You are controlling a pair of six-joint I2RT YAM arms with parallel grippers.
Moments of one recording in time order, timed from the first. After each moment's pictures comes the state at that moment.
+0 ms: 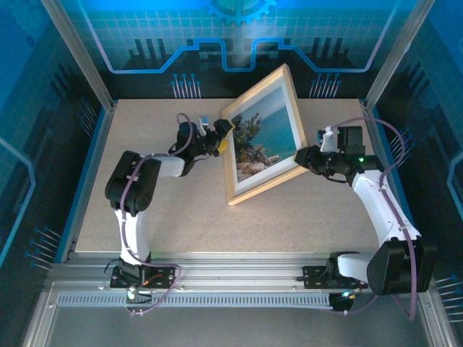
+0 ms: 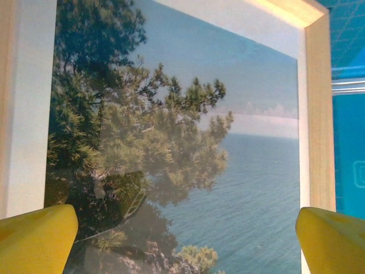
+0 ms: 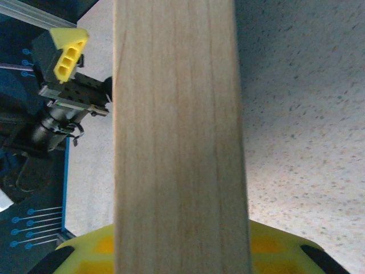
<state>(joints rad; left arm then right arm) -0.27 1.99 1.08 0.64 0.55 -1.26 0.04 1.23 1.00 -0.64 -0.61 0.48</state>
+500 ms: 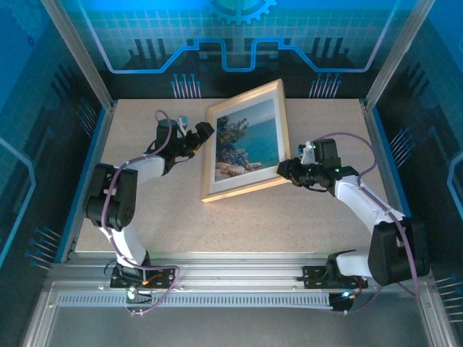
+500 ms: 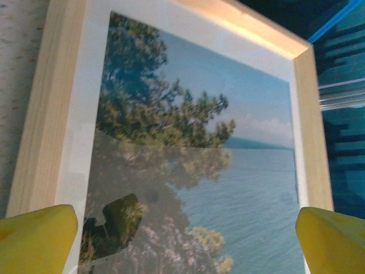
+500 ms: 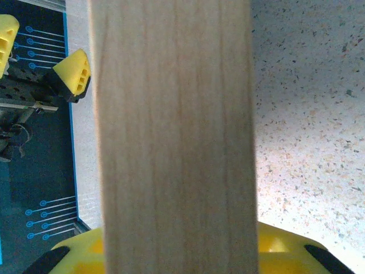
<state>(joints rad) -0.15 1.79 1.01 0.30 0.49 -0.95 0.19 1.33 0.81 -0.34 -0.60 0.67</state>
